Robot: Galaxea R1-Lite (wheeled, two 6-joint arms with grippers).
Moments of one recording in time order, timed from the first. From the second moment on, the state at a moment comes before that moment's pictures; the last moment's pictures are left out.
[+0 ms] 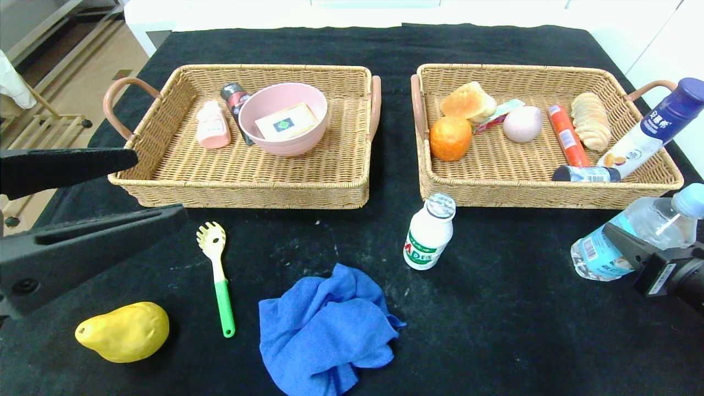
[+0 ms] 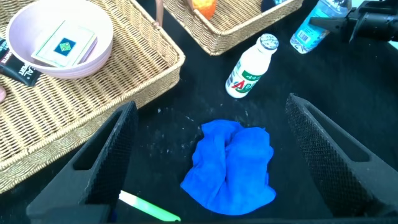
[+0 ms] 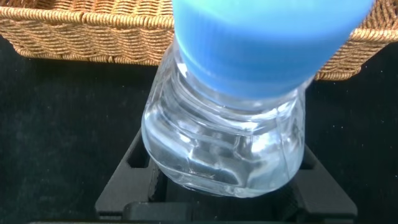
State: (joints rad) left arm -0.45 0.99 -0.94 -0.01 -0.27 0.13; right arm 0.12 1.34 -0.30 -1.03 -0.03 0.02
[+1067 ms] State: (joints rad) left arm -0.46 1.00 -0.94 -0.01 -0.27 0.13; right arm 0.13 1.22 -0.44 -0.73 -0.02 0.02
